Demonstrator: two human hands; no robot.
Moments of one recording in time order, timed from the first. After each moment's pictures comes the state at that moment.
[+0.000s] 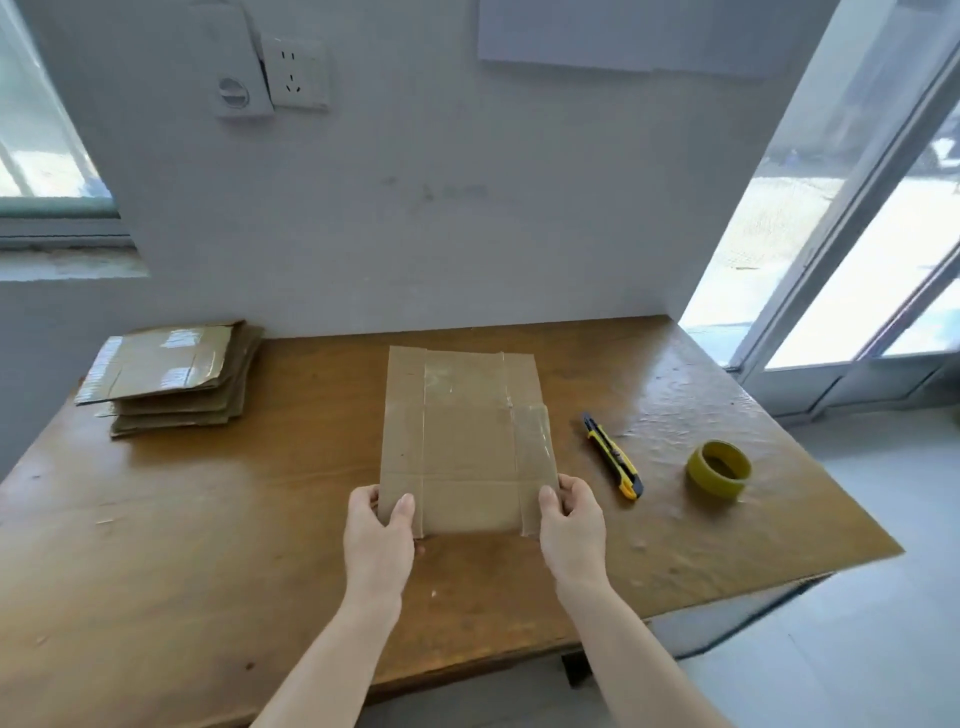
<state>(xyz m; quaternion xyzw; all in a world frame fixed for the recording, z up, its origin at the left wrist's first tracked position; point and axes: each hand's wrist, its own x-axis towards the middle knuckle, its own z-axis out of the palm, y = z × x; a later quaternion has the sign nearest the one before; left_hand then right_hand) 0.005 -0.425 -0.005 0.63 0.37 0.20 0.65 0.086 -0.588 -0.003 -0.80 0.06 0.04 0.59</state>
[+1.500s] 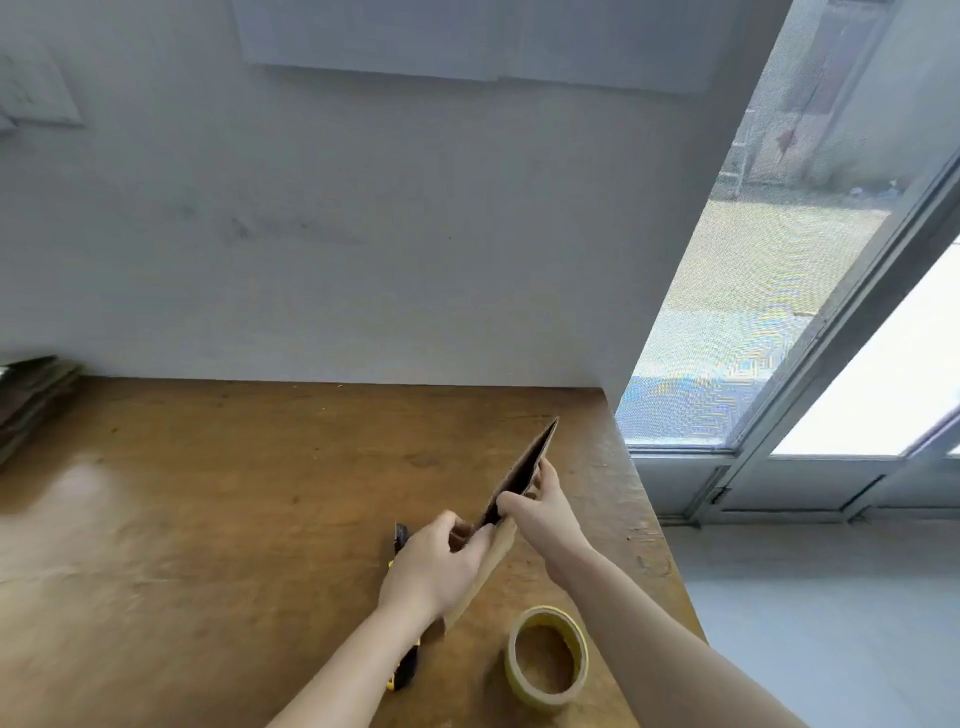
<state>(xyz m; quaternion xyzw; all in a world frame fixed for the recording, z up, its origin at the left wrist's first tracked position) 0.352 -0.688 0.009 0.86 0.27 0.00 0.43 0.462 -0.792 0.014 -0.78 -0.07 0.28 0.55</state>
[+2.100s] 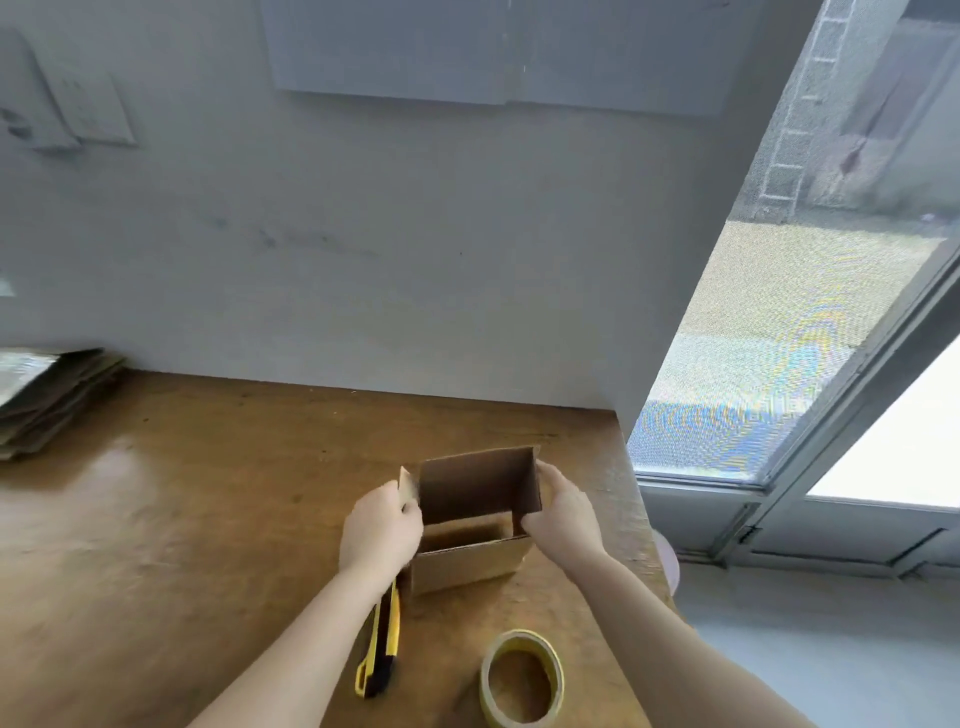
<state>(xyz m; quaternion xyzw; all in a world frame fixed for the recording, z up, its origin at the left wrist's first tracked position) 0.374 -0.670 0.025 0.85 0.43 0.12 0.28 0.504 -0.819 0.016 -0.89 -0.19 0.17 0.37</state>
